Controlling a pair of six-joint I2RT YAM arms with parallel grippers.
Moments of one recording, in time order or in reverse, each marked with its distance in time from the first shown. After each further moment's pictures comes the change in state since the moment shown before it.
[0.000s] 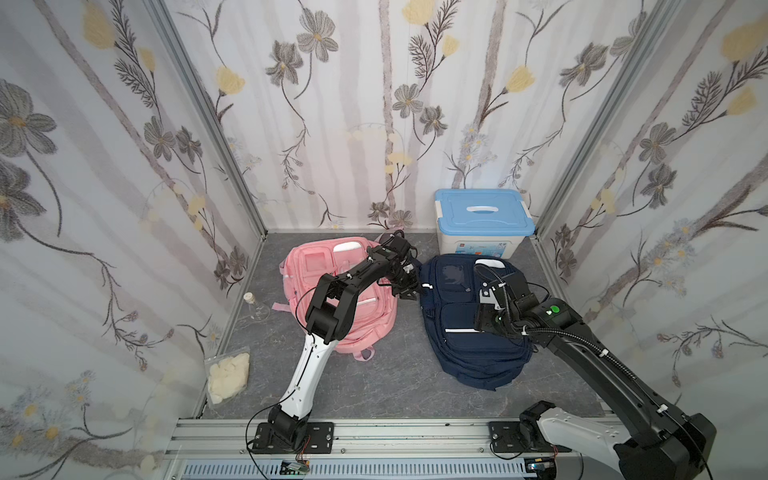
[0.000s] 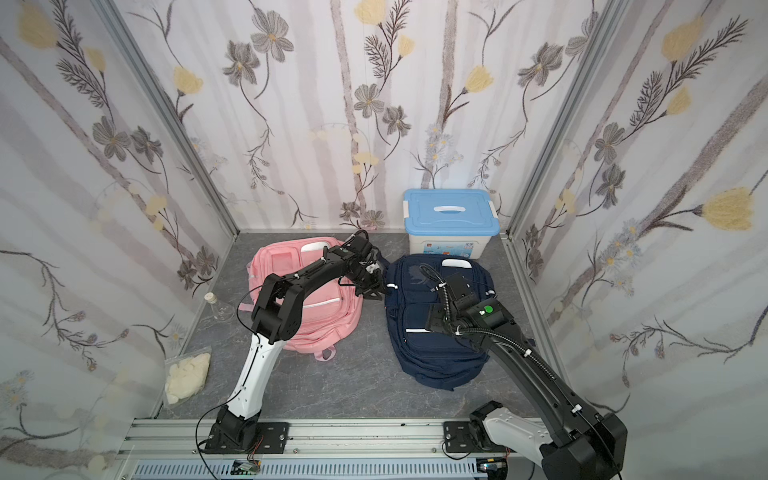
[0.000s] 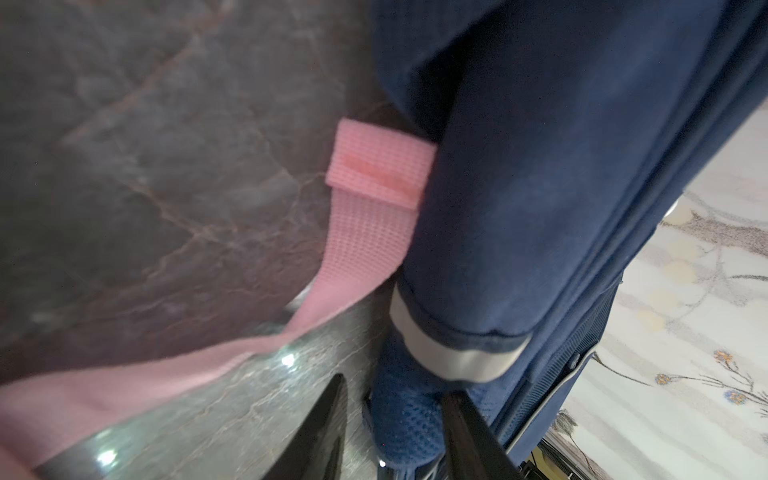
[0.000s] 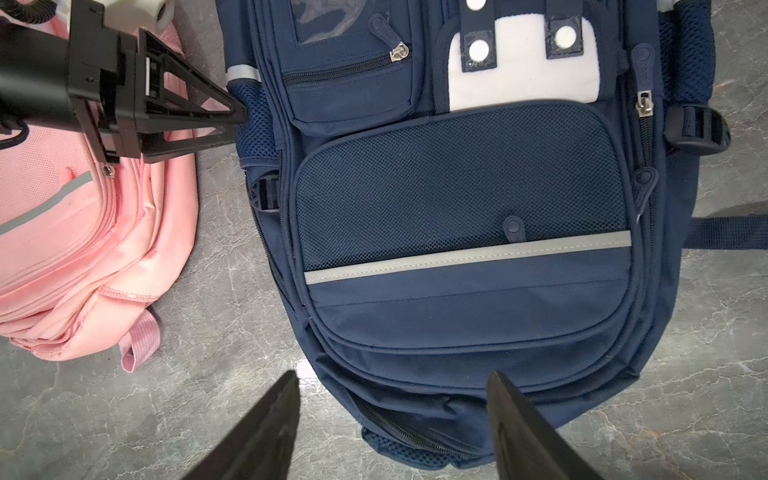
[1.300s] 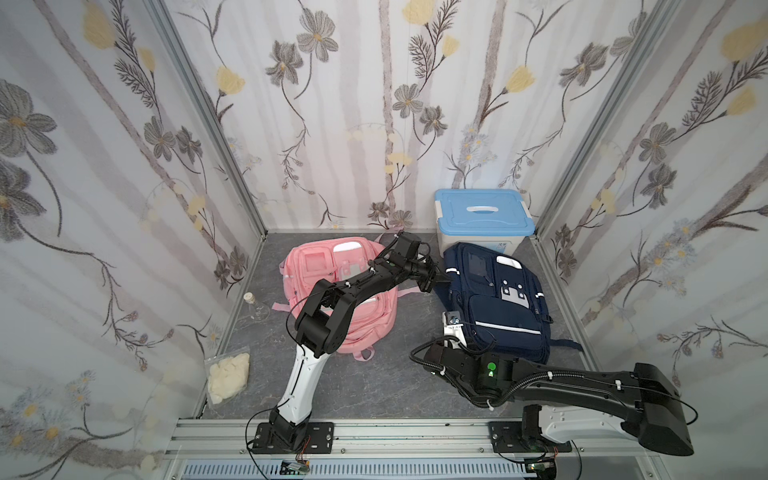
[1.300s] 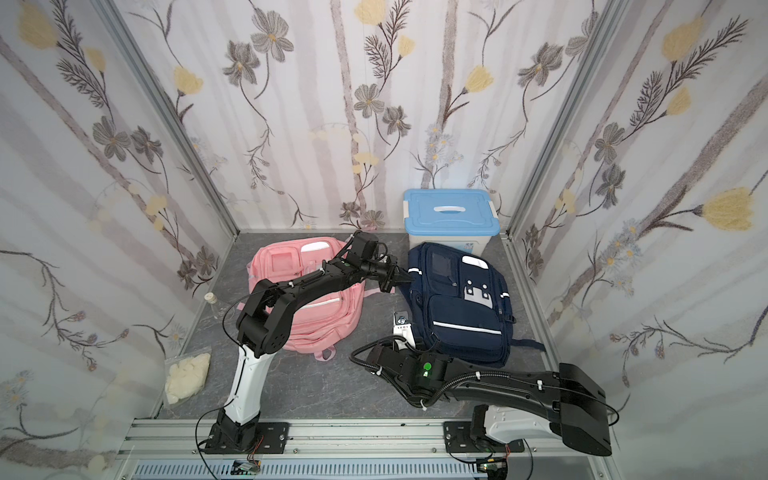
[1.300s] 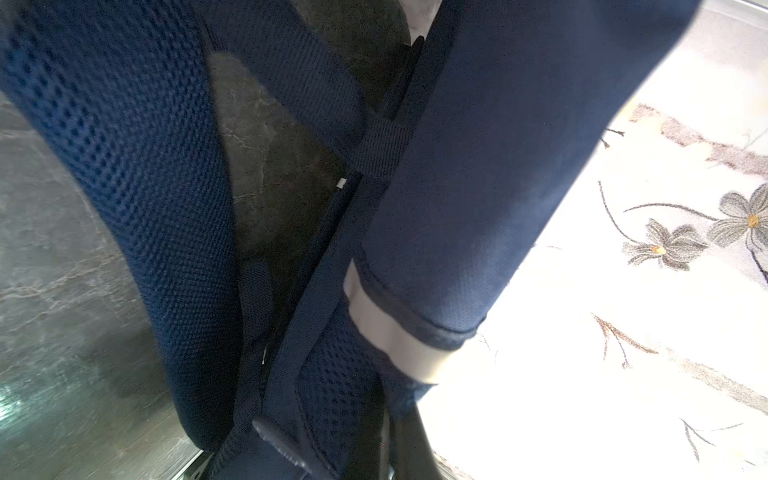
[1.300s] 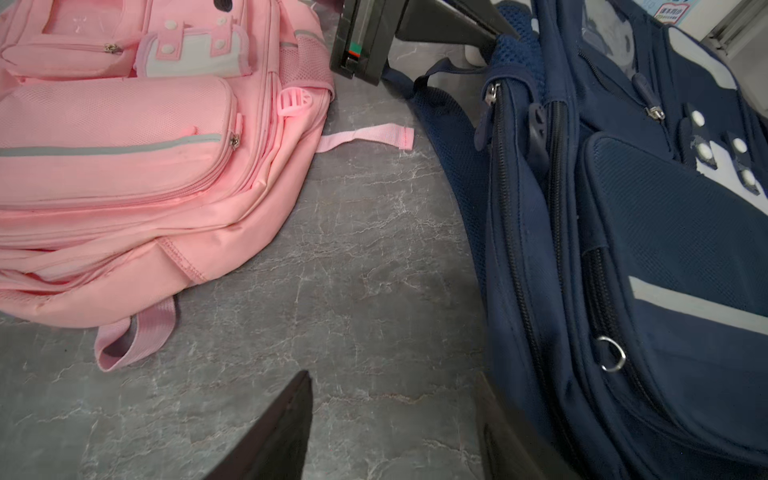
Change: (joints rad) left arm -0.081 -0.216 -0.327 0.799 0.214 -0.860; right arm 0.775 0.117 -0.272 0.469 0.715 0.250
